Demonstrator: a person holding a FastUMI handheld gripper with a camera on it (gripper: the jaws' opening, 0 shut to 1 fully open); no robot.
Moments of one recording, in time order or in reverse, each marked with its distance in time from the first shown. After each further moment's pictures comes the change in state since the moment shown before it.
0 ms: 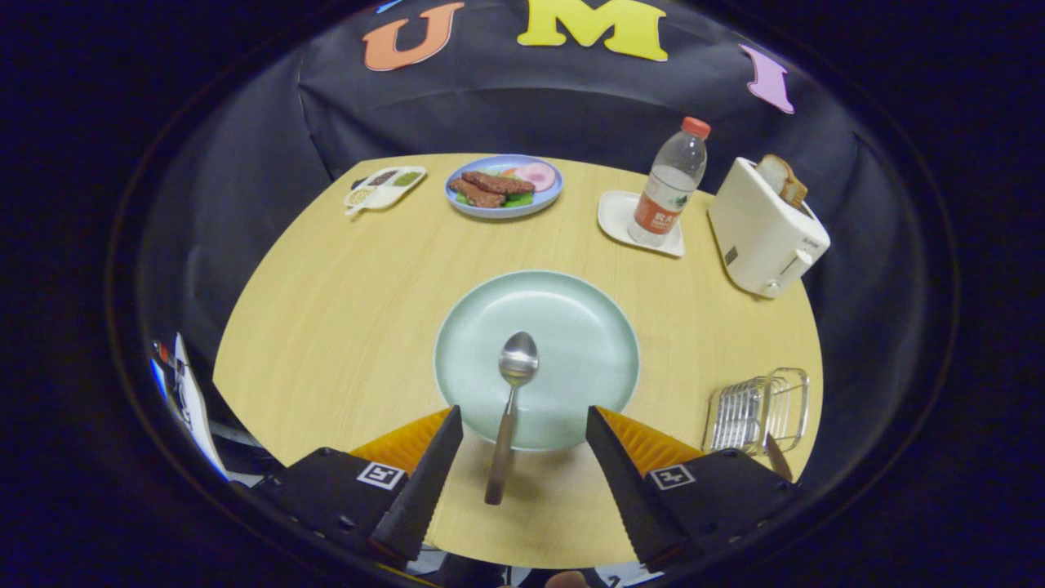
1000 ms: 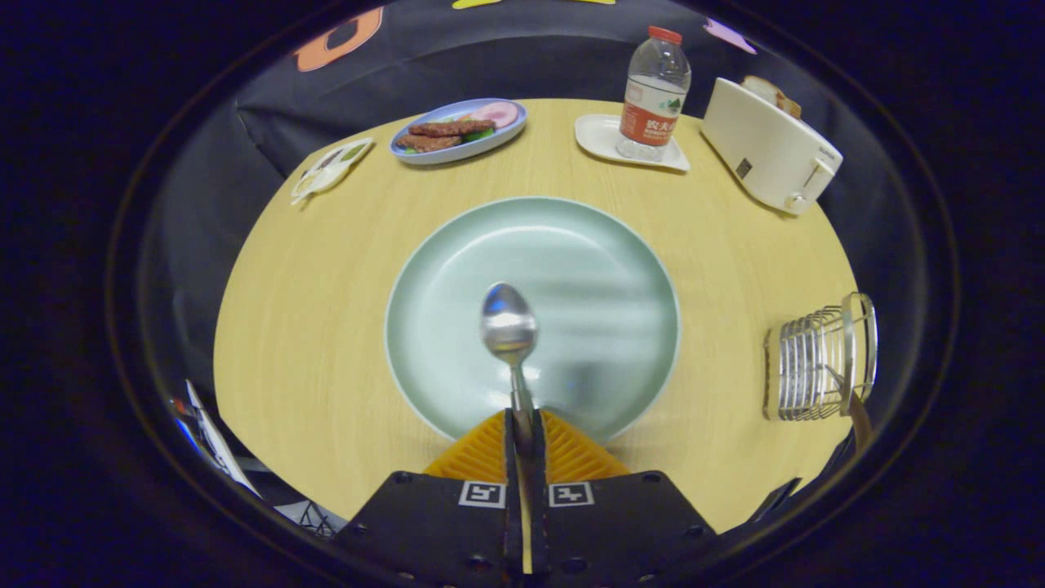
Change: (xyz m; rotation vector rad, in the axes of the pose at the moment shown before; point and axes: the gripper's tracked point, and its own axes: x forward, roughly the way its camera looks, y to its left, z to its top) arm 0.050 -0.007 -0.023 0.155 0.158 0.007
